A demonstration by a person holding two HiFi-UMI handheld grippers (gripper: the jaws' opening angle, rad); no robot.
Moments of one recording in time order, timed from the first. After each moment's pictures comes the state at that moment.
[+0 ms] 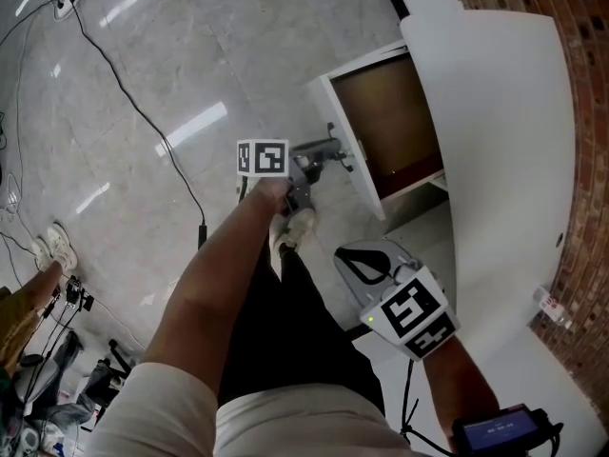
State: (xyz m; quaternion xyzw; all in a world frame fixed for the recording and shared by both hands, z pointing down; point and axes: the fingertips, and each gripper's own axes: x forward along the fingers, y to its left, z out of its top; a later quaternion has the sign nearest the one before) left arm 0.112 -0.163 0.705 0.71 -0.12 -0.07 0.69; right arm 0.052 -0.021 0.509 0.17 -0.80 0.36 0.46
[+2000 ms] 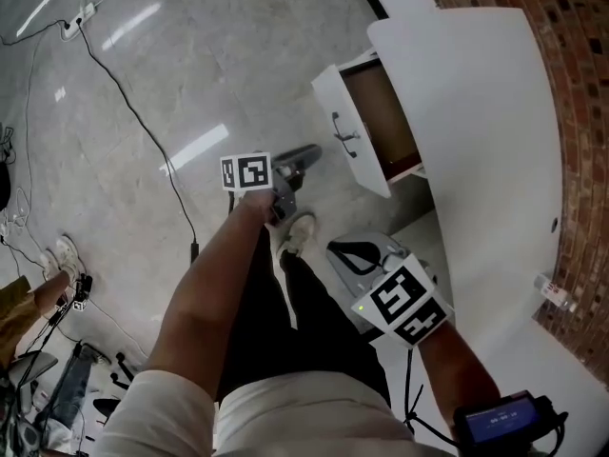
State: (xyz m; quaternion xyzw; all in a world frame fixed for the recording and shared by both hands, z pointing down) left arm 0.080 -0.148 0.667 0.73 -0.16 -0.06 0.66; right arm 0.046 -0.009 0.478 0.18 -0.81 0.33 0.45
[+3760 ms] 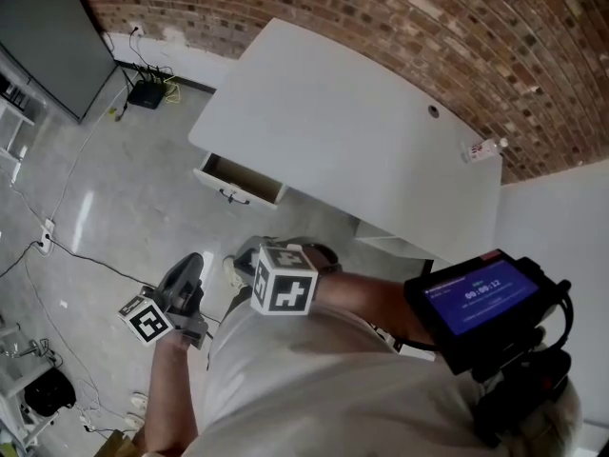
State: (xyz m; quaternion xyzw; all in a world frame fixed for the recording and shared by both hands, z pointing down) left arm -0.001 -0.058 0.286 0.88 -0.11 0.04 0.47; right arm 0.028 0.009 0.297 0.27 -0.84 0.19 0.42
